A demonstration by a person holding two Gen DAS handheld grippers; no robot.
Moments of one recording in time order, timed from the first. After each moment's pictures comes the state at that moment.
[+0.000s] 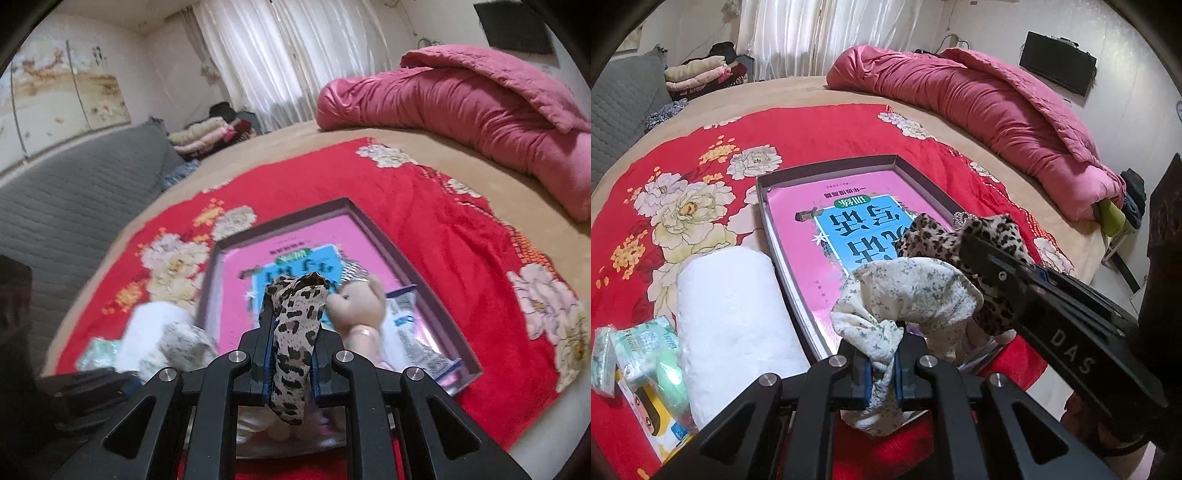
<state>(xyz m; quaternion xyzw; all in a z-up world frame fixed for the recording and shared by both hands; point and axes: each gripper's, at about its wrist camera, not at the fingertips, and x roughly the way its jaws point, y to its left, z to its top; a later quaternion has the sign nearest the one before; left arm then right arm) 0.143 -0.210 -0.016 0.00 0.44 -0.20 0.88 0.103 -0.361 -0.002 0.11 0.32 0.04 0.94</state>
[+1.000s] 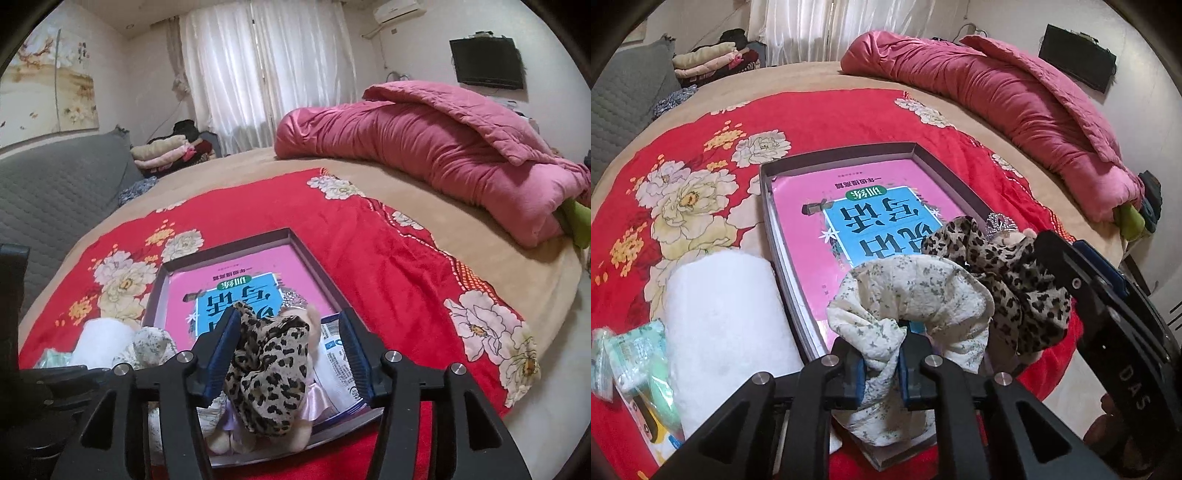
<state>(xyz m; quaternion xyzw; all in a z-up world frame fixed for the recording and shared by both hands) 0.172 -0.220 -0.030 0.00 0.47 -0.17 0.87 0.088 -0.377 0.008 0.07 0.28 -0.05 0.96</state>
